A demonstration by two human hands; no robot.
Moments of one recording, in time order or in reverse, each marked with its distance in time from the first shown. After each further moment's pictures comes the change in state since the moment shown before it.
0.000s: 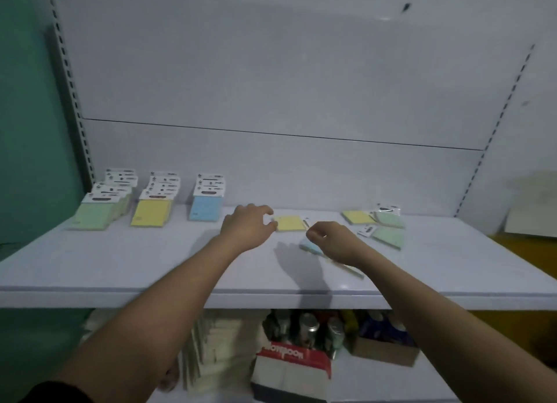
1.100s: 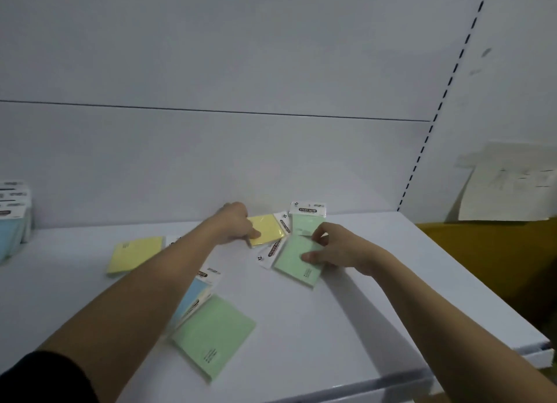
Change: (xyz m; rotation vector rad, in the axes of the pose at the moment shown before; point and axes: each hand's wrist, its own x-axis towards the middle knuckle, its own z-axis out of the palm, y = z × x) left_hand 0.241 0.194 0.181 -0.360 -0.328 -0.169; right_hand 0.110 0.287 -0.127 0.290 -0.139 0.322
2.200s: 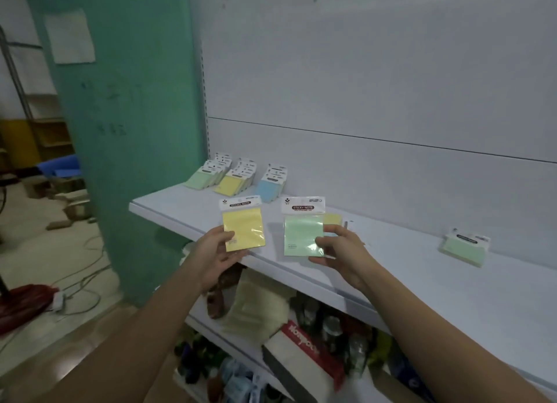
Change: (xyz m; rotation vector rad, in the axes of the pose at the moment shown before) left_hand -0.395 -0.155 -0.059 -1.337 0.796 -0.160; right_hand -0.148 -0.122 0.170 0.761 -0.524 -0.254
